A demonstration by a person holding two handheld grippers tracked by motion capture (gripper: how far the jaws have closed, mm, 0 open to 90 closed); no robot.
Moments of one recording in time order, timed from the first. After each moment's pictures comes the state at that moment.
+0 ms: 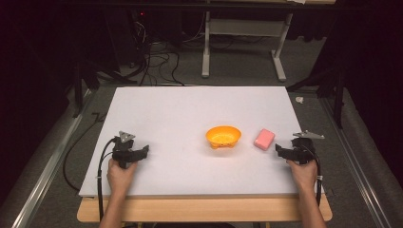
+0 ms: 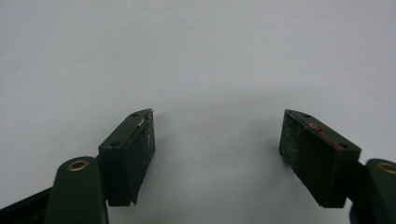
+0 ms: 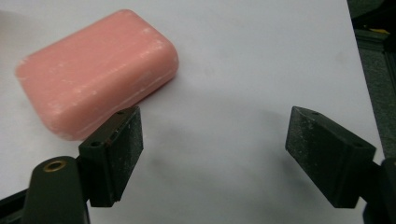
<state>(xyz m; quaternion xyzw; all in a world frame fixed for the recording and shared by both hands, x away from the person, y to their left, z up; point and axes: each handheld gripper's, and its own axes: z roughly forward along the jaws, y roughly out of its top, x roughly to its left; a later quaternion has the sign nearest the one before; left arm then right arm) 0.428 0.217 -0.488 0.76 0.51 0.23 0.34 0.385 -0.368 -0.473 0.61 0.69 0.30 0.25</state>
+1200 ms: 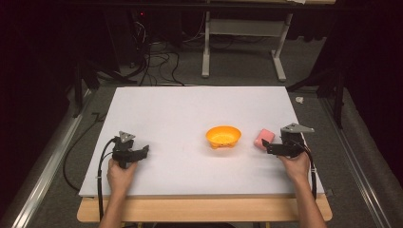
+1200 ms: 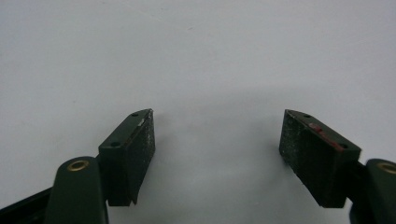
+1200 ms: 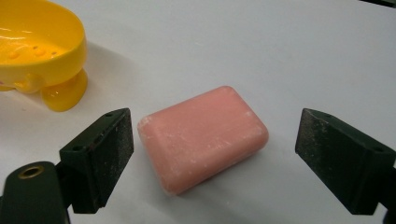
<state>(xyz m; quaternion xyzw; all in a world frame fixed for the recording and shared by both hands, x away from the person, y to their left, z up) 0.428 0.217 -0.488 0.76 0.51 0.23 0.34 0.398 -0.330 -0.446 0.50 0.75 0.35 0.26</state>
